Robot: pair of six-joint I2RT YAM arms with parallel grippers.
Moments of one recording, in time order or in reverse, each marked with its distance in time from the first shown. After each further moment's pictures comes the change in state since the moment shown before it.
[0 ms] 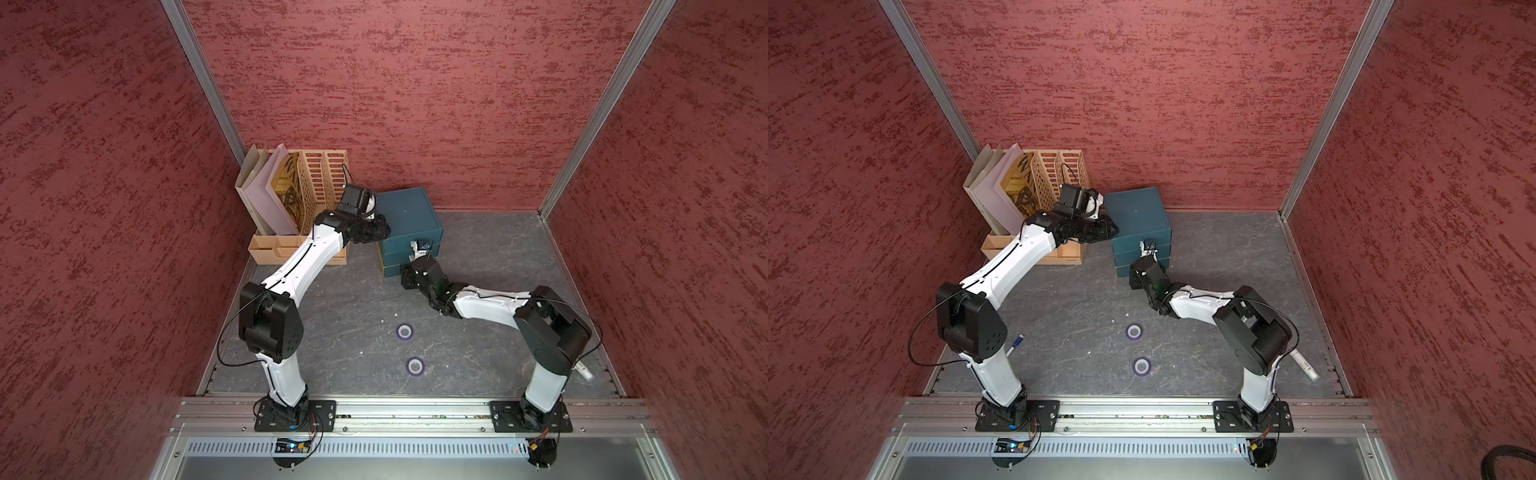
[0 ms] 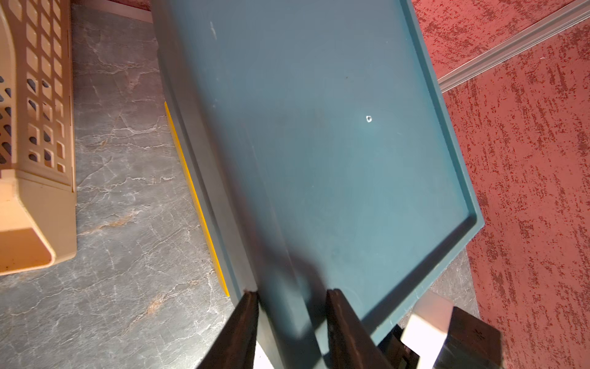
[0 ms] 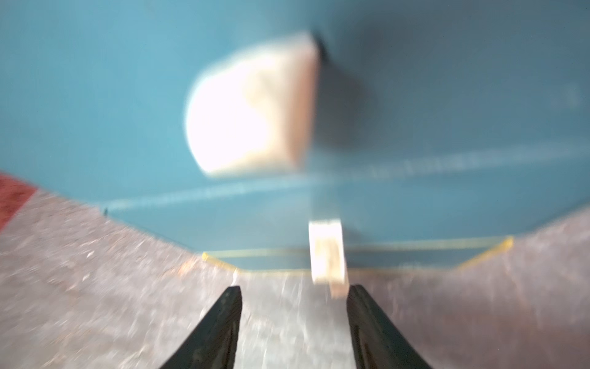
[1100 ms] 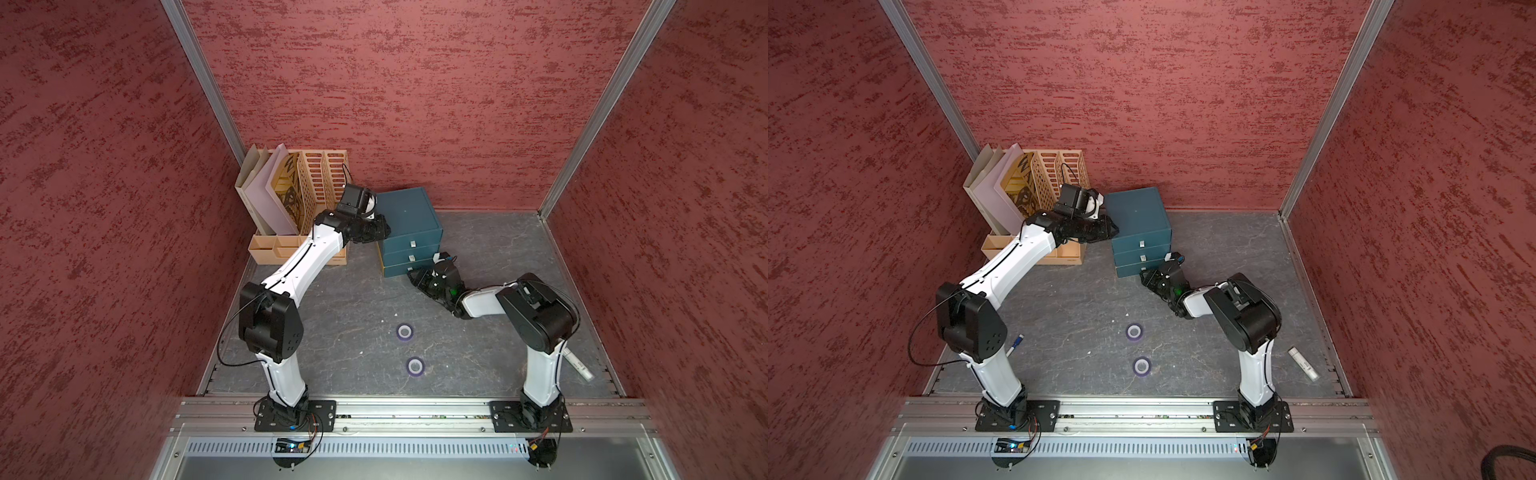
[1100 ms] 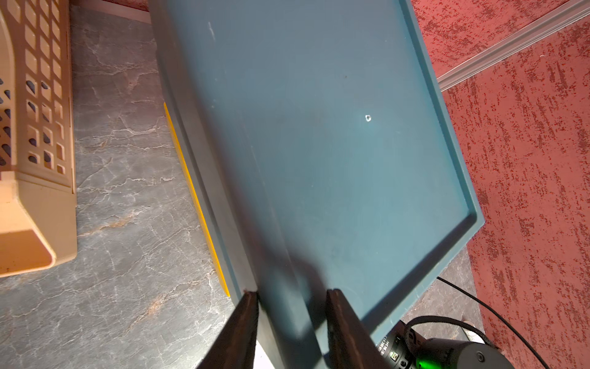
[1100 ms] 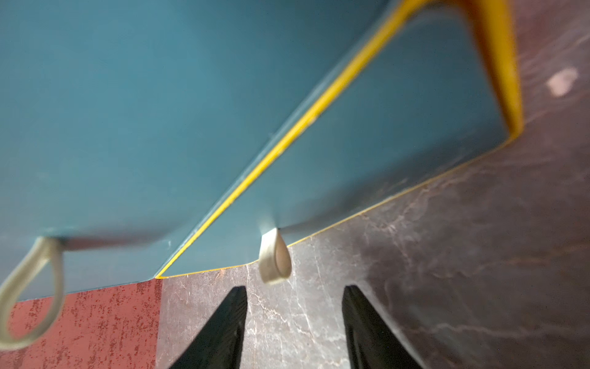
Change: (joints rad) left arm 0.002 0.000 0.000 0.000 0.004 0.008; right arm -0.179 0.177 -0.133 0.370 -0.395 0.540
